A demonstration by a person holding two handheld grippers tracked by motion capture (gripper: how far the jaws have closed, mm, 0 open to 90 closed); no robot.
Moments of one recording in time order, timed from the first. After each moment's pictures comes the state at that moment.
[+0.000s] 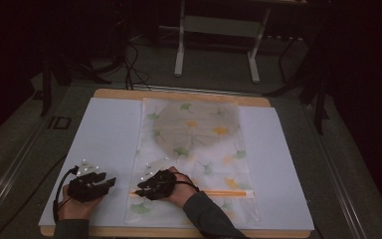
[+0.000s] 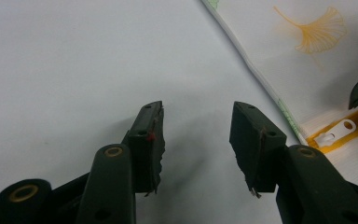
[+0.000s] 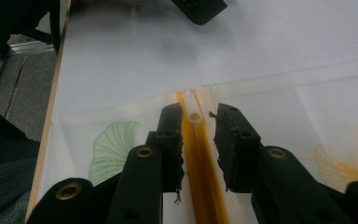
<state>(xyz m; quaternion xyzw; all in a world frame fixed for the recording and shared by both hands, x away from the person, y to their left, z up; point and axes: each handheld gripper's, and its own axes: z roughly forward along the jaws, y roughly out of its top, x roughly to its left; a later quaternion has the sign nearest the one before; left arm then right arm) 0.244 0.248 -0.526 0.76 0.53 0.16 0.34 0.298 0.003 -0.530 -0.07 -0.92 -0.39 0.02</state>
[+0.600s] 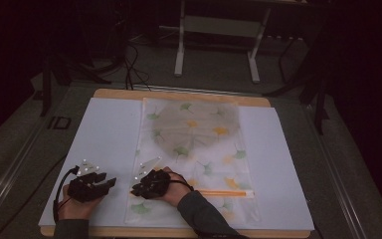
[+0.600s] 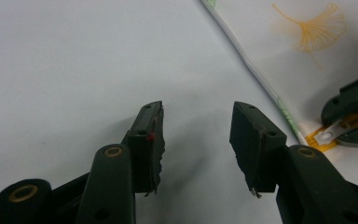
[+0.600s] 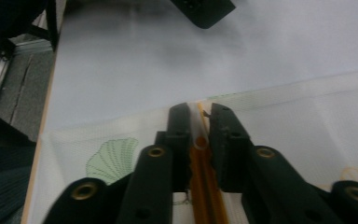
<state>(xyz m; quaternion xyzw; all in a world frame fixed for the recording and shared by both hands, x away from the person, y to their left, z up) 0.244 0.248 -0.526 0.77 0.52 0.16 0.34 0.301 0.020 -0.537 -0.07 -0.92 -0.38 0.03</state>
